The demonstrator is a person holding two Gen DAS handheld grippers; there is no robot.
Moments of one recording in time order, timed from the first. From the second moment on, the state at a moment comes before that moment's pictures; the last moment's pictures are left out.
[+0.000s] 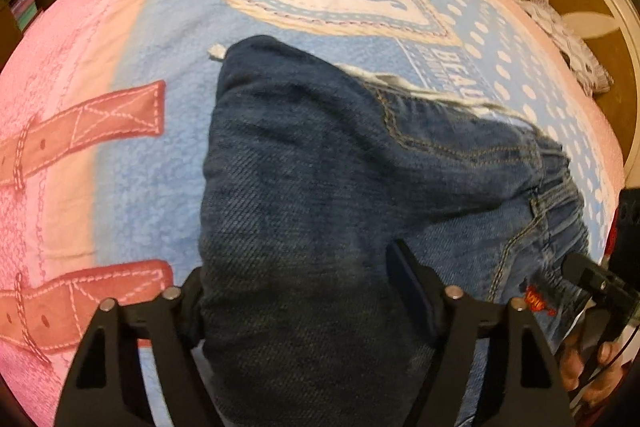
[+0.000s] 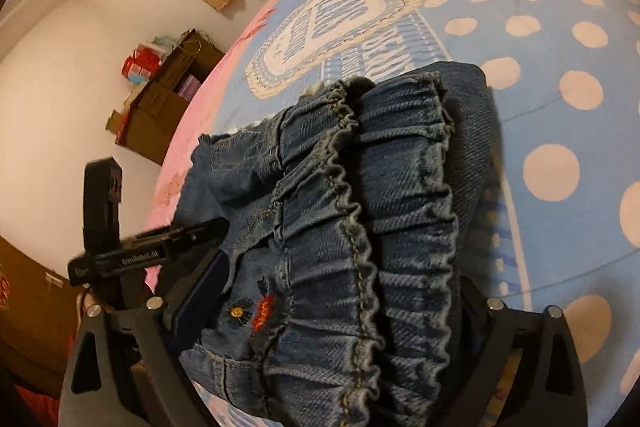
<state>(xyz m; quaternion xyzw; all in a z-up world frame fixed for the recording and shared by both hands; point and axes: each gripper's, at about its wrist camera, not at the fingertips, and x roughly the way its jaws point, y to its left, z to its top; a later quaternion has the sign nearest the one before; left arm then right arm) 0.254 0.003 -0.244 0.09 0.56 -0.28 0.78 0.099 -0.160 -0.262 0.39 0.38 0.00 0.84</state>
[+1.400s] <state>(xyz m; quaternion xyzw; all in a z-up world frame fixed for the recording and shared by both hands) 0.223 0.053 -0.194 -0.01 0.47 -0.32 0.82 0.091 -0.129 -0.202 0.30 0.39 0.00 0.87</state>
